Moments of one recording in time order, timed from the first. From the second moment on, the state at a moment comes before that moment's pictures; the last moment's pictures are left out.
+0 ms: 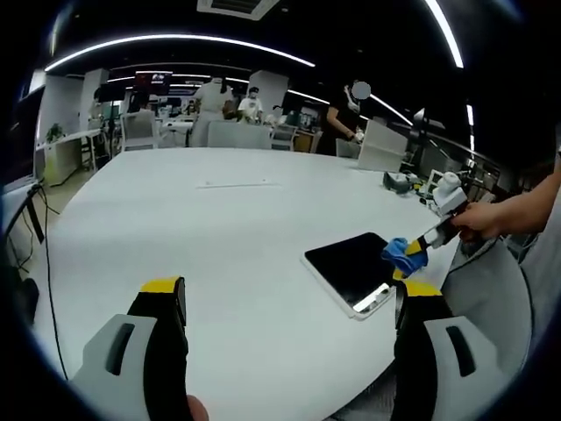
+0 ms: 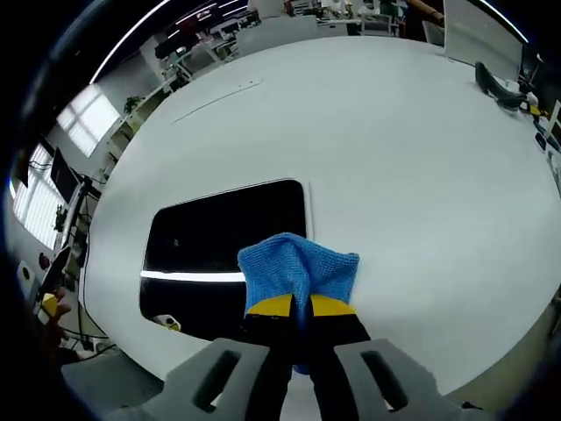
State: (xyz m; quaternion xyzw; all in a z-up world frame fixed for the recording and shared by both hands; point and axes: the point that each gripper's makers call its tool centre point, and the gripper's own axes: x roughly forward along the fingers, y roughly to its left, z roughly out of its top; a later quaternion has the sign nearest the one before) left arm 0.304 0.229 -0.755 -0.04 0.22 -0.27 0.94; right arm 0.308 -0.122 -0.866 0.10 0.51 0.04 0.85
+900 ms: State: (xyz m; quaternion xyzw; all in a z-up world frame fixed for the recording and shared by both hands) left arm 0.308 0.229 -0.759 -0.03 0.22 -0.28 0.94; right arm 0.293 -0.122 -0.867 0.09 0.53 0.04 0.84
